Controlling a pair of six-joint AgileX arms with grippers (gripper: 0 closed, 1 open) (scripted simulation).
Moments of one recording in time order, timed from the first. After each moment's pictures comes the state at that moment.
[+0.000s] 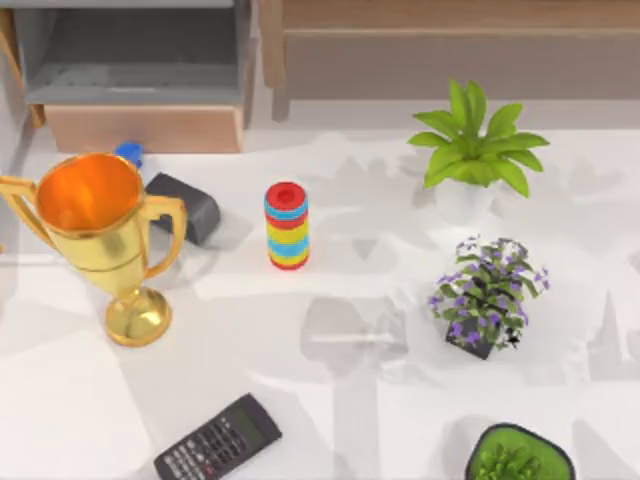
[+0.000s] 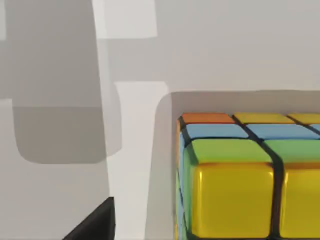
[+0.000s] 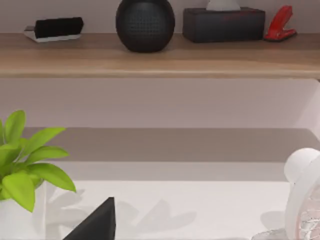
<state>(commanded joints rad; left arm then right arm) 0.34 2.53 2.31 -1.17 0.09 0.43 0.00 0.00 0.00 0.00 0.00 0.00</state>
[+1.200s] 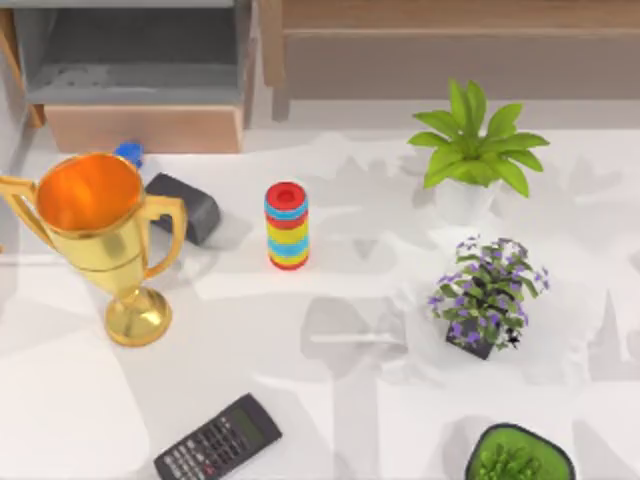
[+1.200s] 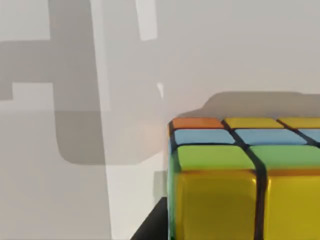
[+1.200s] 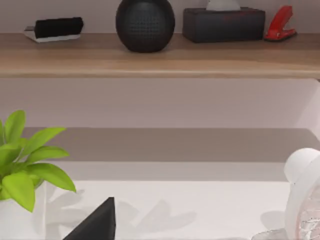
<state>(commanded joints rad) 0.34 2.53 2.31 -1.17 0.09 0.43 0.00 0.00 0.00 0.00 0.00 0.00</state>
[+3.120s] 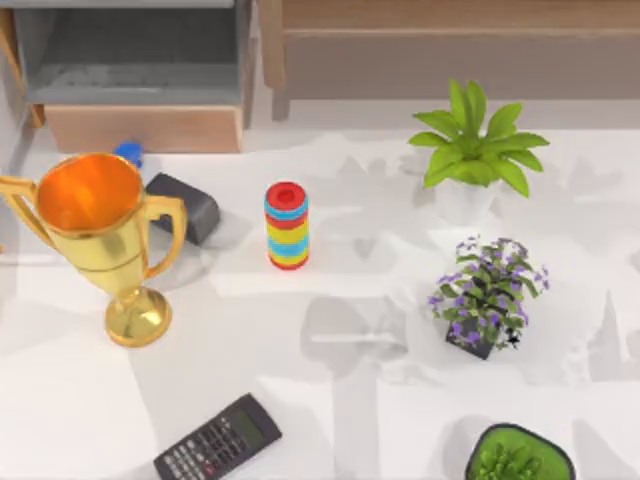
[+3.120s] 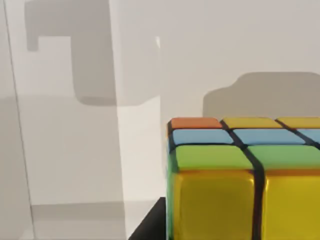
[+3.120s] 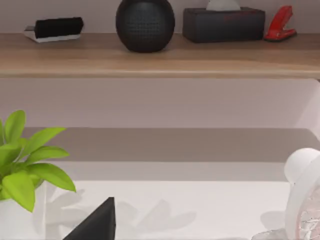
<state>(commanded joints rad) 0.35 2.53 2.45 -1.31 0.09 0.42 0.00 0.00 0.00 0.00 0.00 0.00</state>
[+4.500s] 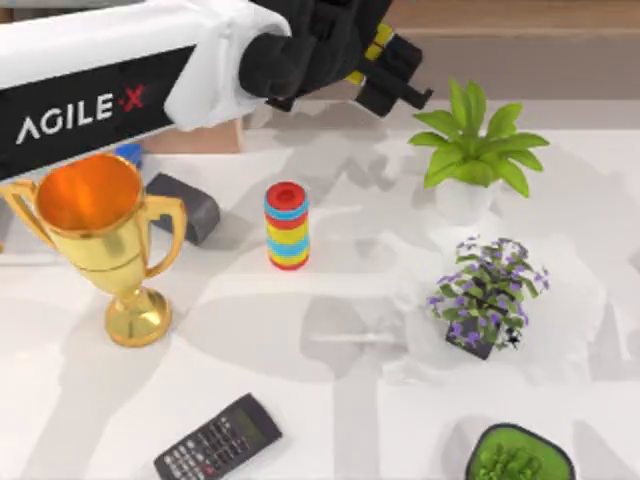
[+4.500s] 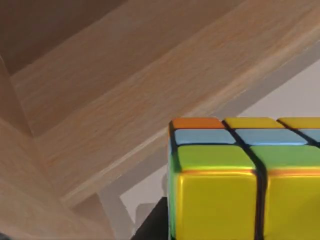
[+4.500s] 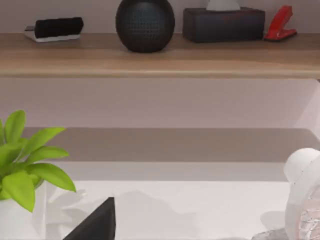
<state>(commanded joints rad) -0.65 1.94 1.54 -0.19 -0.24 0.20 0.00 0.00 0.00 0.00 0.00 0.00</state>
